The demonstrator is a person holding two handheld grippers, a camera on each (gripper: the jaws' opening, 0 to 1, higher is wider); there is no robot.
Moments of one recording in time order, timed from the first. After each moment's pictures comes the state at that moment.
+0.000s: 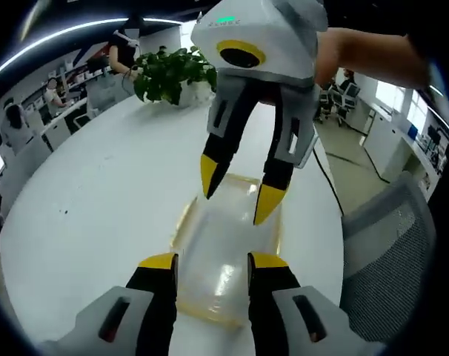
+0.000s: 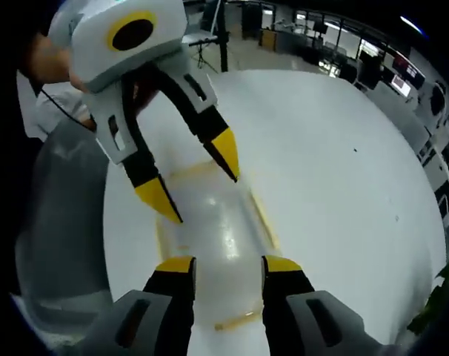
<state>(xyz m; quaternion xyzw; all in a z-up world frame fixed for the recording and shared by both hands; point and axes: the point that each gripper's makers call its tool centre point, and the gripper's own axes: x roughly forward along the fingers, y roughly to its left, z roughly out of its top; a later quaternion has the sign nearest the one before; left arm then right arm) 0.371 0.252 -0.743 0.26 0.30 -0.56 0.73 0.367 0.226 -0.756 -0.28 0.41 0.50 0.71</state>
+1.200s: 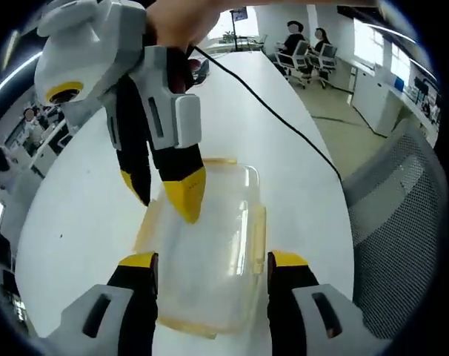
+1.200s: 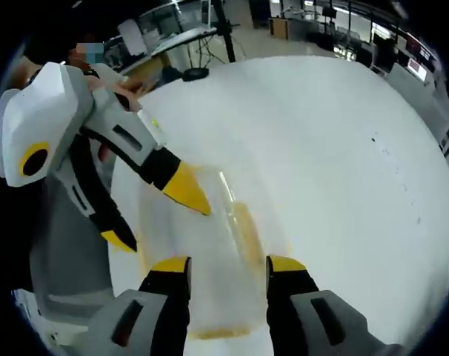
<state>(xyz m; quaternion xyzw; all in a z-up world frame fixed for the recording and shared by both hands) 0.344 0.244 -0.767 0.36 0.27 -0.58 0.68 0.397 0.224 -0.763 -0.24 0.46 0.53 0.67</state>
